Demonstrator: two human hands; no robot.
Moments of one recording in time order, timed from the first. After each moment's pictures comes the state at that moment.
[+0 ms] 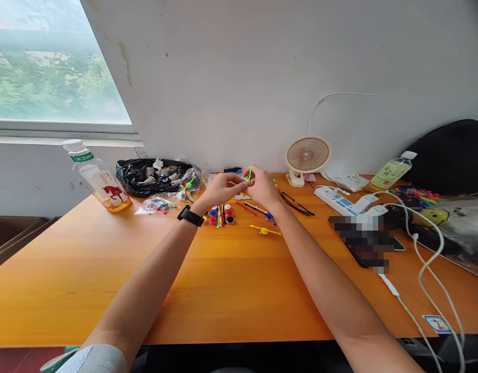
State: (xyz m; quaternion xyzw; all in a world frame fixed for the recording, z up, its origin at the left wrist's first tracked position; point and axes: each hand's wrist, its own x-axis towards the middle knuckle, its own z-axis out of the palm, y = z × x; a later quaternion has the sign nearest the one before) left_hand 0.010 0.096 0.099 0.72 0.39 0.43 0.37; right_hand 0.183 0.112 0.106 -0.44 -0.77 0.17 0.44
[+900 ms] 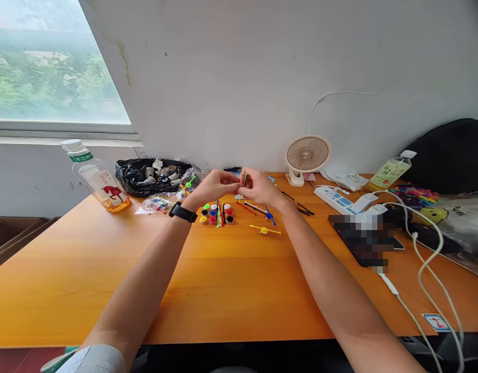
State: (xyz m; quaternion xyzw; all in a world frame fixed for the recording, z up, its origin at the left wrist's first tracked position) left_hand -0.011 0.093 0.112 0.72 0.36 0.41 0.42; right_hand 0.187 0.097 0.122 -0.36 -0.82 0.27 0.36
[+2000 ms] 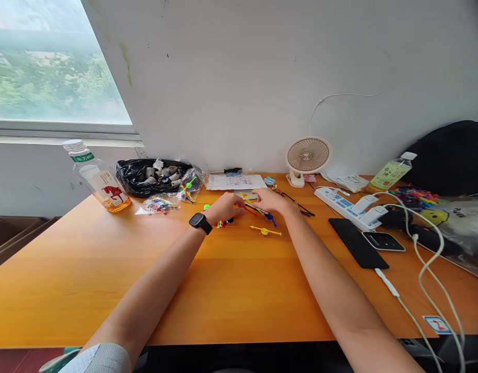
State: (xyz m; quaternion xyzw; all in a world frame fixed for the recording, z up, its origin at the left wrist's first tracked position) left_hand 0.010 0.114 0.033 0.84 0.42 0.26 0.21; right_hand 0.218 0.132 0.084 -0.57 -0.81 0.14 0.02
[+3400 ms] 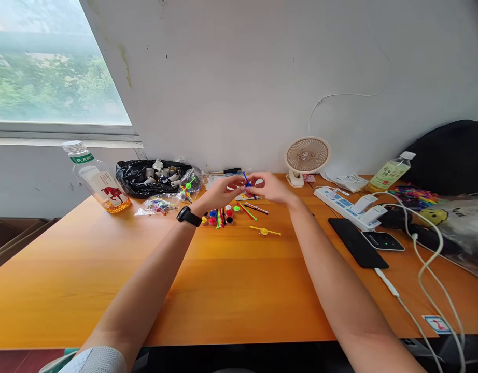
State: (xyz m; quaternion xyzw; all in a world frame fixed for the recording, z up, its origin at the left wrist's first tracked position) left_hand -0.002 0.106 0.086 0.80 0.34 0.40 0.31; right_hand 0.218 0.116 0.119 -0.37 -0.78 0.40 0.31
